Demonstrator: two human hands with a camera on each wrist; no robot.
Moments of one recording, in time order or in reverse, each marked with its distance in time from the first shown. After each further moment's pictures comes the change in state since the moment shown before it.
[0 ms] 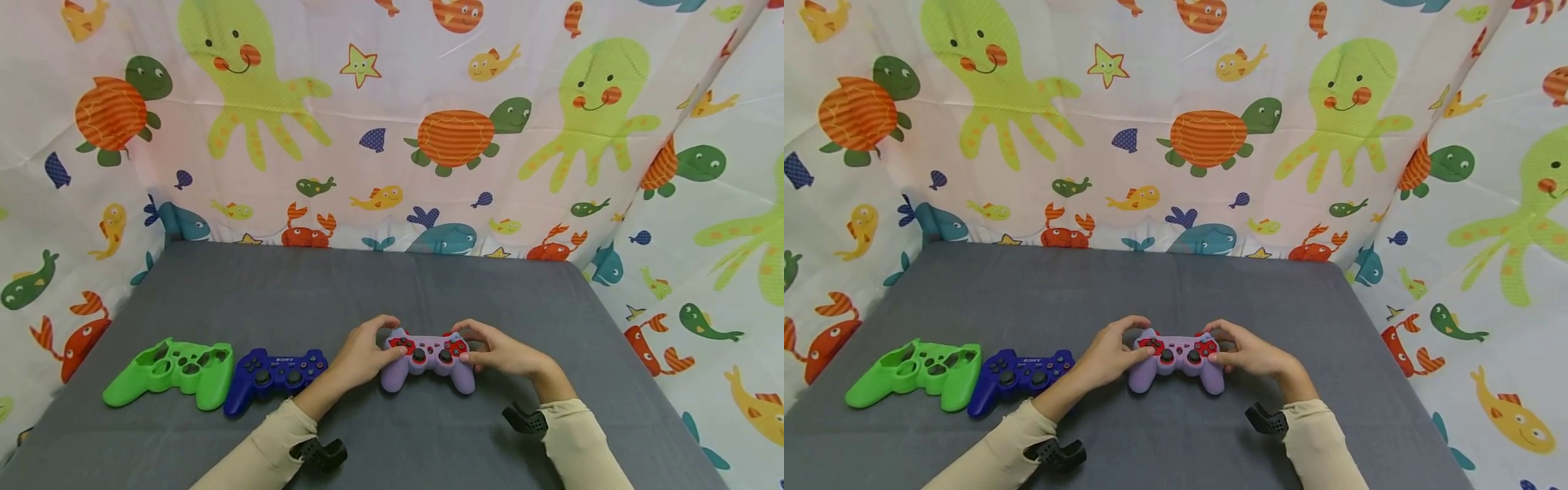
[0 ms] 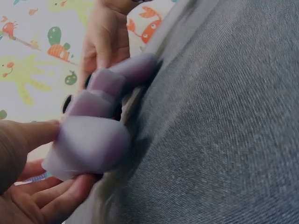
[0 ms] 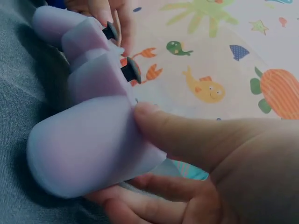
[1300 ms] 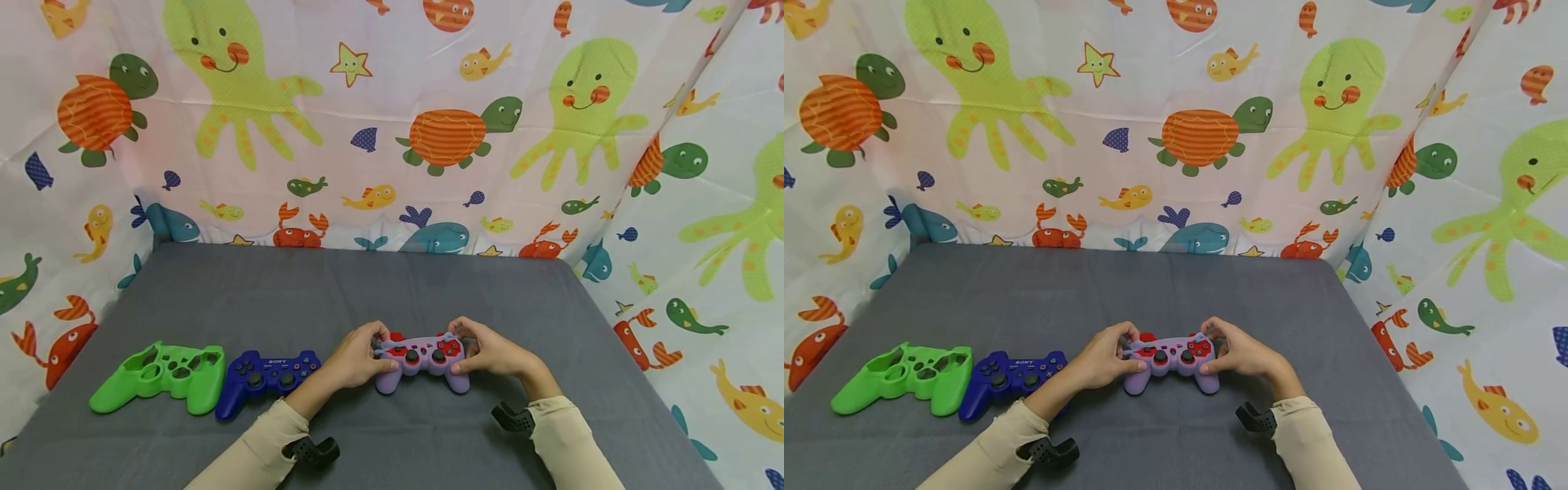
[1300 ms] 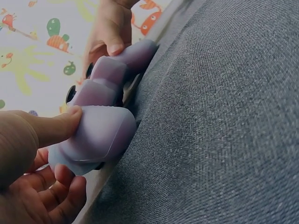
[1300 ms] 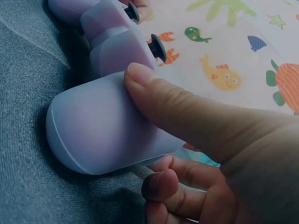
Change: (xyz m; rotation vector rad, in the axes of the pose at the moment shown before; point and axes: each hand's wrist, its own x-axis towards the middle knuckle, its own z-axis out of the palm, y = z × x) left_hand 0.000 -0.007 -0.001 0.059 -0.096 -0.003; right_hand 0.002 0.005 0.005 -0.092 0.089 0.024
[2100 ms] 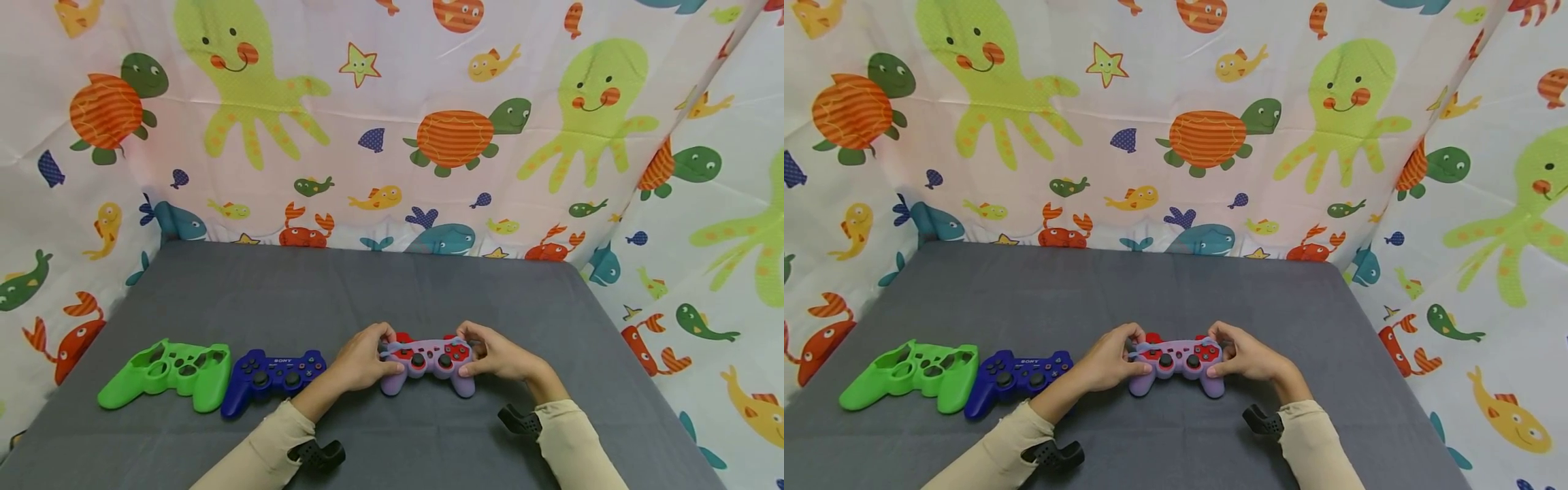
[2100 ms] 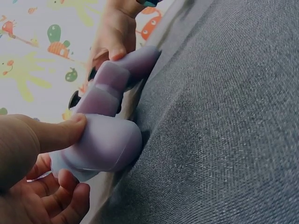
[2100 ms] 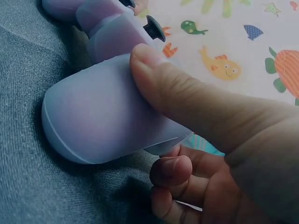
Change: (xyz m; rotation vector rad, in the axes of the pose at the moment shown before) left_hand -0.004 0.008 0.000 0.082 0.021 -0.030; right_hand 0.004 0.014 0.000 0.088 -0.052 -0.154
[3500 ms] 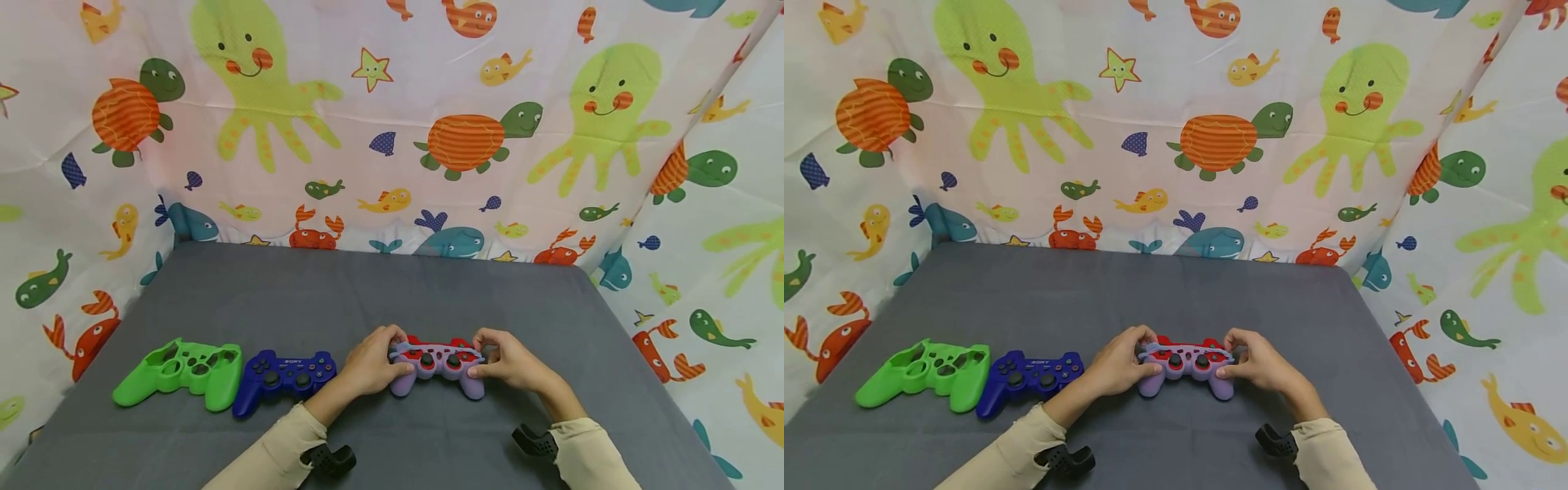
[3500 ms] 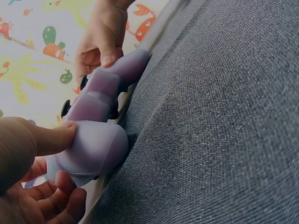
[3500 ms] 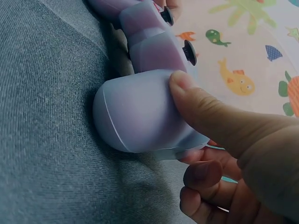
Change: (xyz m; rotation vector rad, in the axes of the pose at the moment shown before) left_hand -0.003 0.001 0.005 0.060 0.070 -0.029; right_hand -0.010 -0.015 0.014 -0.181 0.202 0.079
